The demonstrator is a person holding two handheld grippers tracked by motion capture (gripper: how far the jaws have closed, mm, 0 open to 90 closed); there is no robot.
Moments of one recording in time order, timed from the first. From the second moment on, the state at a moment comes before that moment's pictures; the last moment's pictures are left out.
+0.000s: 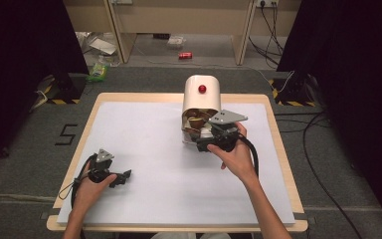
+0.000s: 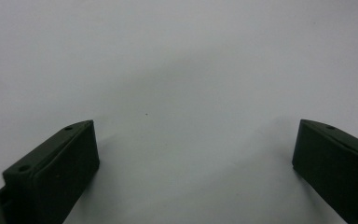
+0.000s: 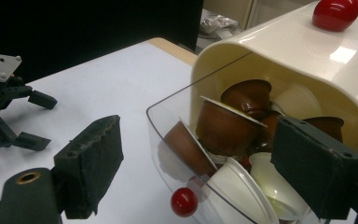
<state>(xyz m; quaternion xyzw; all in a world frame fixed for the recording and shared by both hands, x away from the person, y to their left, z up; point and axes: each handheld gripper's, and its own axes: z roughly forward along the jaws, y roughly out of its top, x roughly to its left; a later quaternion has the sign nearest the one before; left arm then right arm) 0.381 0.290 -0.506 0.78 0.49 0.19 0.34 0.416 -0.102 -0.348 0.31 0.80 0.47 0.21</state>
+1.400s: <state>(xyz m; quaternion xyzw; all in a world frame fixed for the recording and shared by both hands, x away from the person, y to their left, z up) 0.381 0.290 -0.506 0.78 0.49 0.19 0.34 0.460 -0.080 -0.357 0.39 0.78 0.44 0.21</state>
